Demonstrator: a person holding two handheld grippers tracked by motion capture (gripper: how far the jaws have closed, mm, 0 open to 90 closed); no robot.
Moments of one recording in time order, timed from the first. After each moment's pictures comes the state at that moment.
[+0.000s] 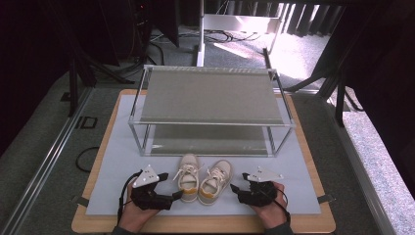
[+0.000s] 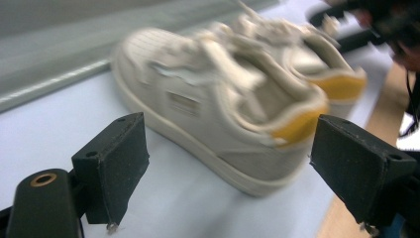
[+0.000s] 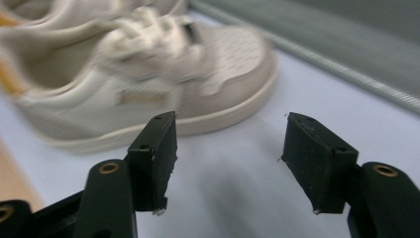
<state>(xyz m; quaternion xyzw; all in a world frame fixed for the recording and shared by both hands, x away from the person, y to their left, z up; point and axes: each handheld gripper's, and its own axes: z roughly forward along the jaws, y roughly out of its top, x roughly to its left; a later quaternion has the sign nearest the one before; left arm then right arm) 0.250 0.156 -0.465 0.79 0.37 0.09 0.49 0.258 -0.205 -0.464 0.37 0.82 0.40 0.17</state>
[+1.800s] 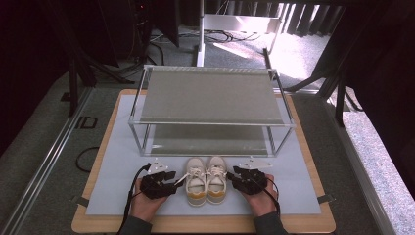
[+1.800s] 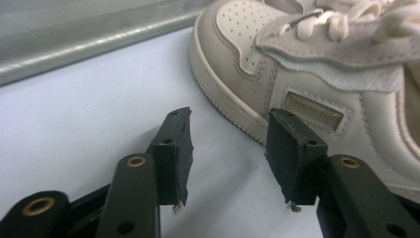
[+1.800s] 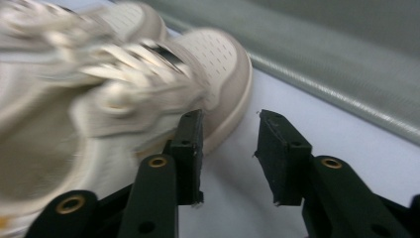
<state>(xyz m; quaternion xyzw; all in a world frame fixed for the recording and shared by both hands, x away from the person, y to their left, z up) 0.275 0.136 -0.478 0.79 0.43 0.10 0.42 0.290 -0.183 -0.464 0.40 0.81 0.39 0.17</state>
